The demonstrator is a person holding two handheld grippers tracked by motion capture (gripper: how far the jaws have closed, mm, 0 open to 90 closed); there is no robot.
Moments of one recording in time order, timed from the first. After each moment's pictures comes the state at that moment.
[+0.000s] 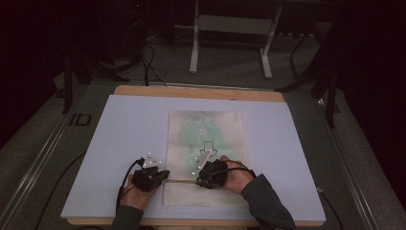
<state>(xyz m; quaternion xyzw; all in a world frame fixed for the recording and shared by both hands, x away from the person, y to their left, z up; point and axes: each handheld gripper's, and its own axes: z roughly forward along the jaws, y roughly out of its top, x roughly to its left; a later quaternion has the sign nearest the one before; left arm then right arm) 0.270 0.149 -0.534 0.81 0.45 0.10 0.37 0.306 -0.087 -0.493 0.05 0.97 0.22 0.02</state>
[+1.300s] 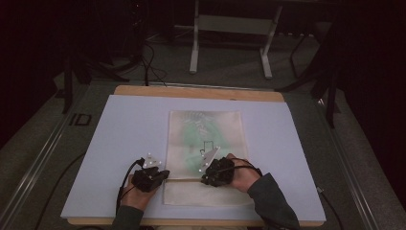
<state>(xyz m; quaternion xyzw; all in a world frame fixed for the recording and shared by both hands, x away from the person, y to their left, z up) 0.270 0.149 -0.534 0.81 0.45 0.11 0.37 0.310 -0.105 -0.485 0.05 0.97 0.23 0.02</state>
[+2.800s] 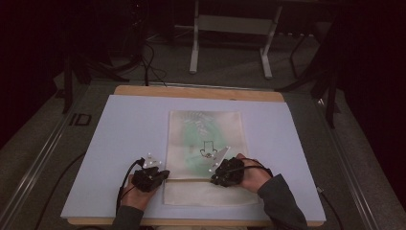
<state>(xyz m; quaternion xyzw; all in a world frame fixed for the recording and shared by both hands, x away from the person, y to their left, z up) 0.270 0.148 -0.534 0.81 0.45 0.11 0.36 0.310 -0.131 -0.481 0.06 0.97 0.21 0.02</state>
